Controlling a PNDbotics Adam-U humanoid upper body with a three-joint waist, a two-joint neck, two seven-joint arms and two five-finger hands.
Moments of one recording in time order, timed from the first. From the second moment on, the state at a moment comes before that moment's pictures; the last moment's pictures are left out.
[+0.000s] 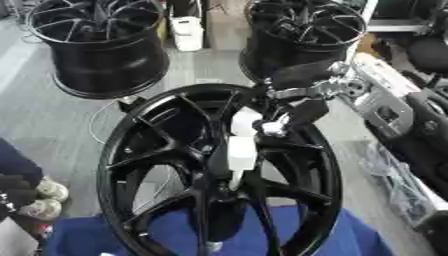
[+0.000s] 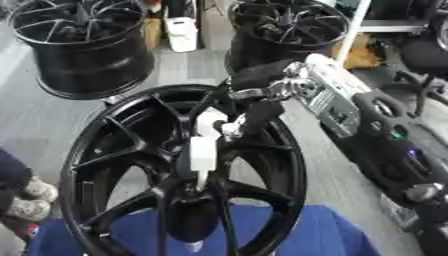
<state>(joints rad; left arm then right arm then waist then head) -0.11 0.12 0.34 -1.71 0.12 0.11 -0.35 -0.99 -0.56 0.51 -1.33 0.58 -0.41 0.77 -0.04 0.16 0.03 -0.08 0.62</state>
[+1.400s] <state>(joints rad) -0.12 0.12 0.34 -1.71 0.12 0.11 -0.35 -1.00 -0.52 0.47 -1.28 0.55 -0.39 0.79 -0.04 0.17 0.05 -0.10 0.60</state>
